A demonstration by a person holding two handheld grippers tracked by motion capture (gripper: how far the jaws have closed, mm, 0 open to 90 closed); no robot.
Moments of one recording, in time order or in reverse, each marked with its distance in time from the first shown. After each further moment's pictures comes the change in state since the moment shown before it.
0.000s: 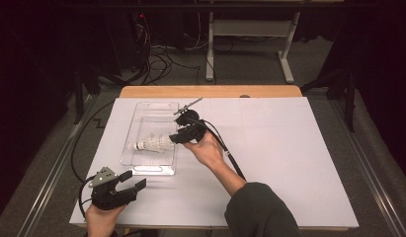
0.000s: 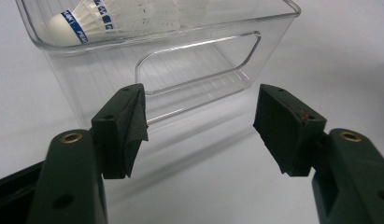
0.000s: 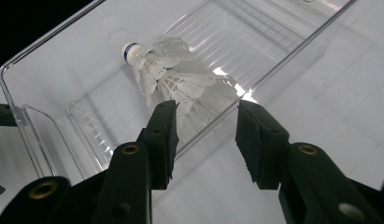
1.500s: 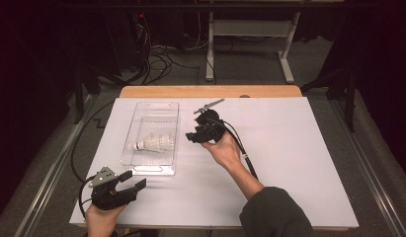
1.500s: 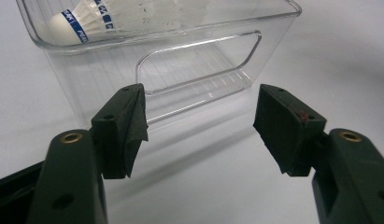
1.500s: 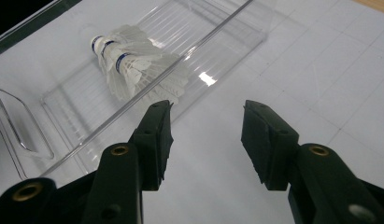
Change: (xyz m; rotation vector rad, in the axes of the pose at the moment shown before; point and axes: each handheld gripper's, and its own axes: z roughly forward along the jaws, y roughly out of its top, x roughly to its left) left arm 0.000 0.000 0.000 0.000 0.002 -0.001; right arm -0.030 -0.027 -0.030 -0.055 -0.052 0.033
